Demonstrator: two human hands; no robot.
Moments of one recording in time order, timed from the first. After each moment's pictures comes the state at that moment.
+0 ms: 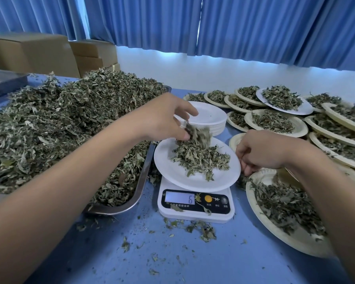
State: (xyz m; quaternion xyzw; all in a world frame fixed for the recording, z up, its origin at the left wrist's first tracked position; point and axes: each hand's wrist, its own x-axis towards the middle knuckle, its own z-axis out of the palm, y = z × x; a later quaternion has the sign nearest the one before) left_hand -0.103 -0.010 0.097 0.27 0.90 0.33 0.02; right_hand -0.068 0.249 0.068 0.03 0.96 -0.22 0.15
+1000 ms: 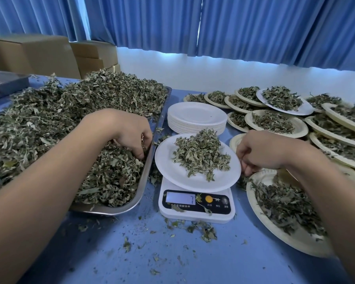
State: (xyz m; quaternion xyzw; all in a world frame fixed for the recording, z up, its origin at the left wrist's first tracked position) left_hand -0.138 -0.056 0.087 0.23 0.96 -0.03 0.19; right_hand -0.068 0.251 0.065 0.03 0.96 -0.23 0.14
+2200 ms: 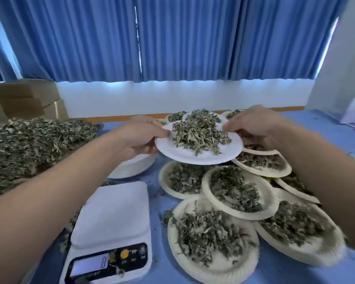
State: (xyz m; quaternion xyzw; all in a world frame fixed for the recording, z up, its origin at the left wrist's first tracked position) left_hand -0.152 0.150 0.124 0.15 0.77 0.60 0.16; right_hand -0.055 0.403 0.149 0.23 0.81 -0.52 -0.11
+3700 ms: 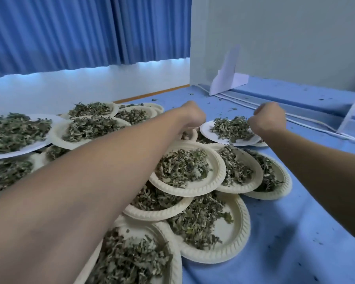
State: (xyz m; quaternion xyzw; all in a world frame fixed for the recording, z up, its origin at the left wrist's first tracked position) left_hand -0.059 0.666 0.088 0.47 0.82 0.29 0.16; right_hand 0.110 0.775 0.063 0.58 0.73 -0.16 -0.33
